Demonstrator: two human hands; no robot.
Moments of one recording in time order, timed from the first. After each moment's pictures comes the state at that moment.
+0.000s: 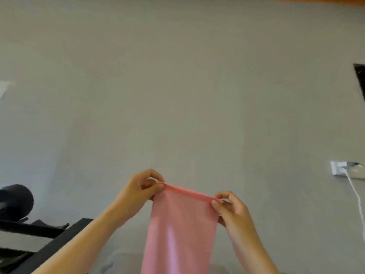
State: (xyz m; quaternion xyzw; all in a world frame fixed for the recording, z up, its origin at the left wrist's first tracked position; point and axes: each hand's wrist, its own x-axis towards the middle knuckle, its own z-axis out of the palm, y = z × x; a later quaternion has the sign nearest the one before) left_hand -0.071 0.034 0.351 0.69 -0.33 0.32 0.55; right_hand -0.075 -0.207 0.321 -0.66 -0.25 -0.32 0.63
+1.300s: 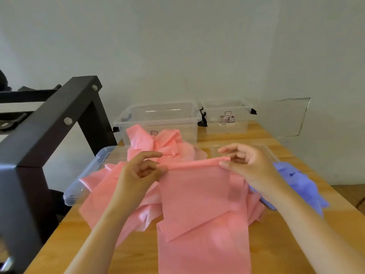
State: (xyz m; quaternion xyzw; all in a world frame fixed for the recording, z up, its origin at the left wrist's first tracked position) left_hand -0.030 0.057 0.047 0.75 -0.10 0.14 0.64; right_hand -0.018 -0.200 0.056 -0.76 -0.15 -0.12 0.62
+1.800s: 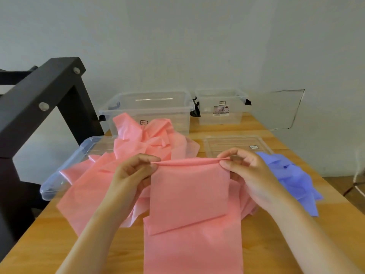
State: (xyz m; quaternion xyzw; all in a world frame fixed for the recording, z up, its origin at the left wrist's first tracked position) left_hand -0.028 0.042 0.025 0.61 -0.06 0.03 0.79; right_hand -0.023 -0.208 0.026 -0.68 -0.11 -0.04 0.73
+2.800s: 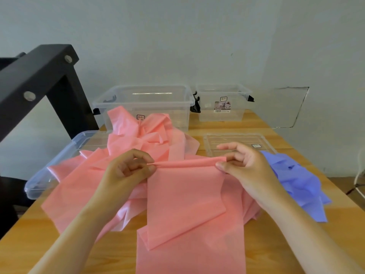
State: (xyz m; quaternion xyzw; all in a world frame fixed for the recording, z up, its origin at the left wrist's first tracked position) left_hand -0.012 0.051 0.012 0.72 -0.11 0.07 0.68; right_hand -0.009 -0.206 0.017 -0.77 -0.08 -0.10 0.63
